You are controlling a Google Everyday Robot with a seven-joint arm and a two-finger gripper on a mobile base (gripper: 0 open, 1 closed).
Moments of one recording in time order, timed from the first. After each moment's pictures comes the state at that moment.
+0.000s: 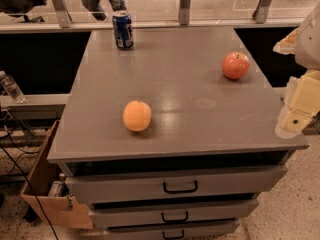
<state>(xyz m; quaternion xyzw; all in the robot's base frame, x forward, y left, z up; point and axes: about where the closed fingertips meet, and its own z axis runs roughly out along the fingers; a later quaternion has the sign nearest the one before) 0.438 -0.217 0.976 -0.60 0.78 -0.03 0.16</state>
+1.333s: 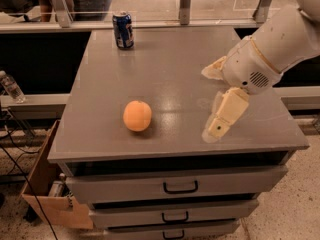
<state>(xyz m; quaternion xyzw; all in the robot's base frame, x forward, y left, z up) 0.468 -0.099 0.914 -0.63 0.72 0.17 0.24</state>
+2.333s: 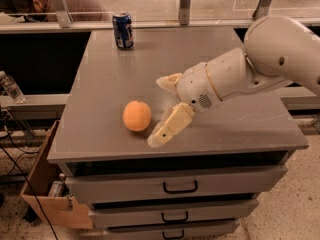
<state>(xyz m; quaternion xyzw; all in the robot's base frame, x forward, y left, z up) 0.484 0.008 0.882 -0.60 0.66 0.30 0.35</state>
